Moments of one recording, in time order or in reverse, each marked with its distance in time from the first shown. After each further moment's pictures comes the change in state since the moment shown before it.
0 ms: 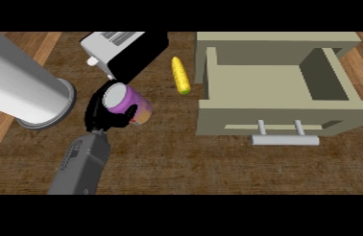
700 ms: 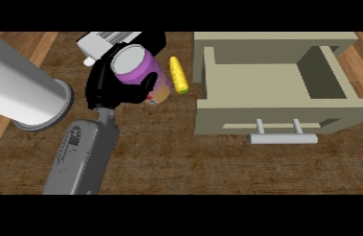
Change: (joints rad) left arm -0.064 -0.017 -0.238 -0.491 0.001 0.376 0.387; right arm 0.020 0.001 0.046 -0.026 0.009 -0.034 -0.008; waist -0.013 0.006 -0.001
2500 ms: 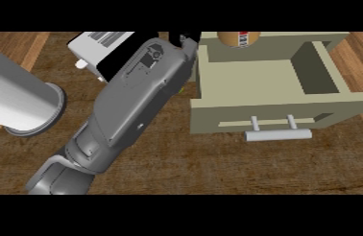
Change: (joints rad) left arm -0.756 -0.003 -0.248 0.567 0.240 0.418 0.000; right arm -0.057 -0.010 0.043 0.003 0.025 -0.027 0.015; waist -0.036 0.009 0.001
